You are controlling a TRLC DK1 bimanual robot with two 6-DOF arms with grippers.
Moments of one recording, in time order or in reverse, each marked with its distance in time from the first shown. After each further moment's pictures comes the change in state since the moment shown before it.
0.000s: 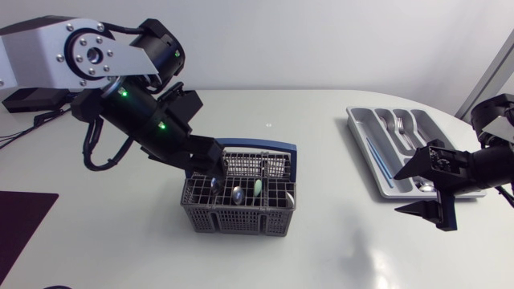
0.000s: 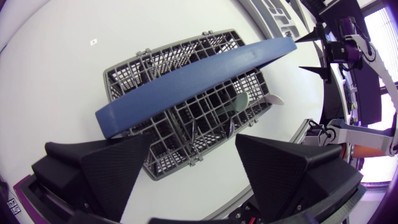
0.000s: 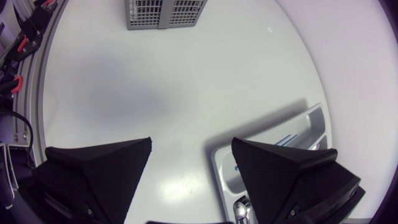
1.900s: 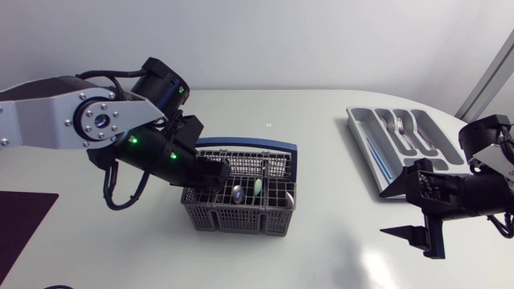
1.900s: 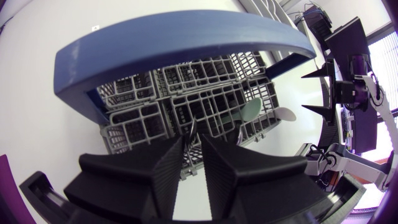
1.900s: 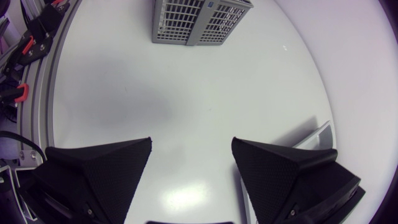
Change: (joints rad) left arm -0.049 -0.072 -0.260 0.319 -0.023 -0.222; right arm 0.105 -0.171 -0.181 0.049 -0.029 0.077
